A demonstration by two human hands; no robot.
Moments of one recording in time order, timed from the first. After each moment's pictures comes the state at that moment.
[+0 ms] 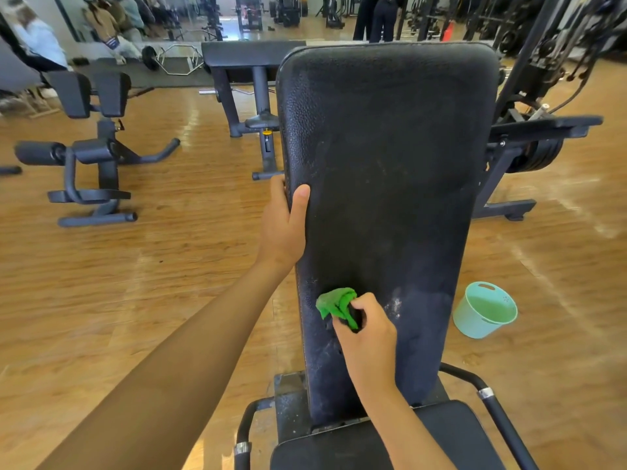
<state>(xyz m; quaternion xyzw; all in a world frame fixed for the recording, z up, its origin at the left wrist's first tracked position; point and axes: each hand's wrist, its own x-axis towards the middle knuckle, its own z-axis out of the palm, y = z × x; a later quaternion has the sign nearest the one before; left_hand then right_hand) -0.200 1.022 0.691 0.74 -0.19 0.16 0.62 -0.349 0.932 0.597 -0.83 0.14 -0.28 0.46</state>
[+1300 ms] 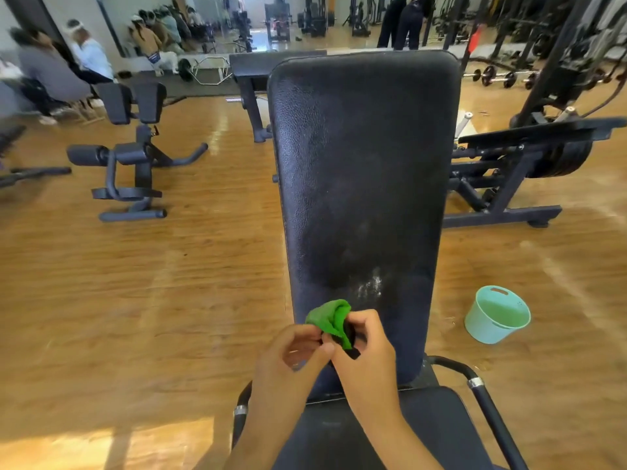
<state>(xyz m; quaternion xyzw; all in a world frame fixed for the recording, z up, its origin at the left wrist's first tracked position) -0.435 1.043 0.646 0.76 0.00 -0.04 0.65 -0.445 0.926 0.632 -0.73 0.11 -0.15 0.66</state>
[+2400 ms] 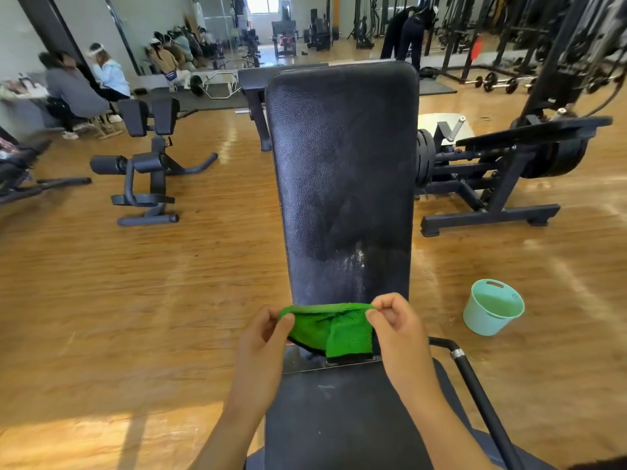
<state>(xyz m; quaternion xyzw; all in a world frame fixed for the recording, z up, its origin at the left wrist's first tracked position) -0.504 1.054 0.670 0.73 0.03 0.00 0.68 -0.525 0.880 0.675 -0.73 0.10 -0.15 0.66</state>
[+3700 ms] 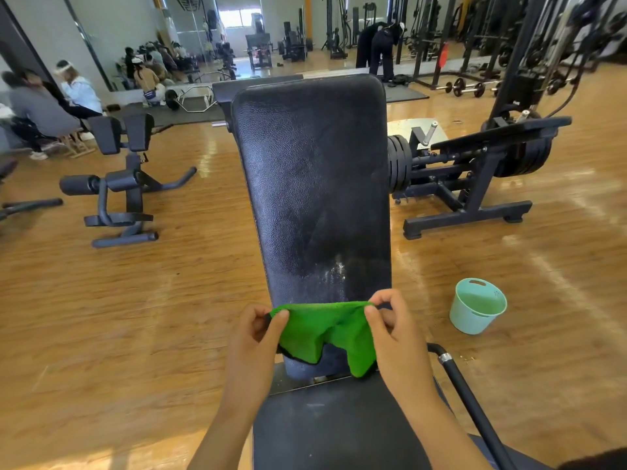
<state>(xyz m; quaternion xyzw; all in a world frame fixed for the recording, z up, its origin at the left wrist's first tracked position) -0.471 1.032 0.668 0.74 -0.01 0.05 0.67 -0.514 0.854 0.666 -0.80 0.11 -0.20 0.55</state>
